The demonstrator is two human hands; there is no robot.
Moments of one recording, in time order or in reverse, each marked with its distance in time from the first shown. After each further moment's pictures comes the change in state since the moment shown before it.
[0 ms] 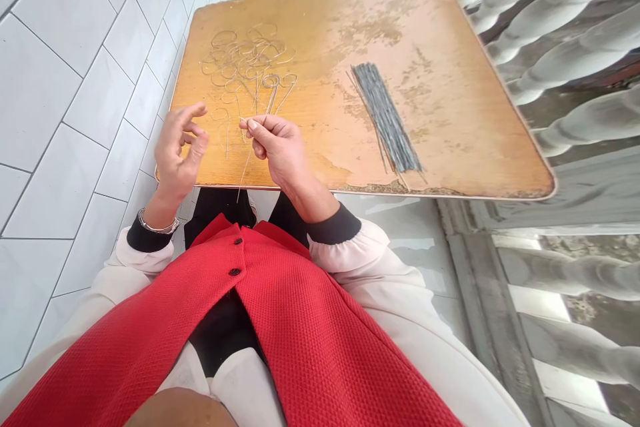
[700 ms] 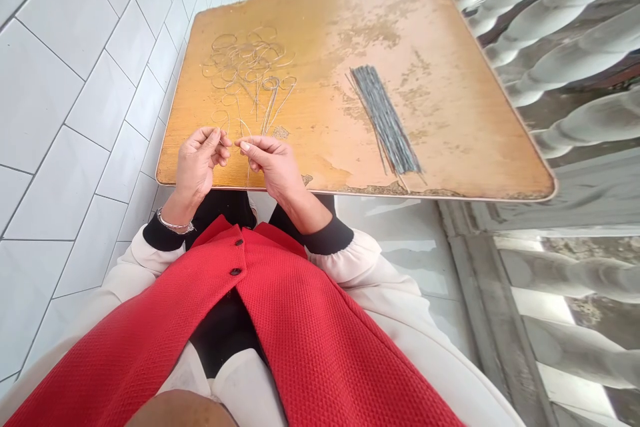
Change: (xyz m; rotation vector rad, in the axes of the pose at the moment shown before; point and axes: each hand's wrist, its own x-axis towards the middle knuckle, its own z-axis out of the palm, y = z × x) left_hand 0.006 0.009 0.034 -0.675 0.114 -0.653; right_hand -0.016 0.018 0.000 0.081 -0.016 0.066
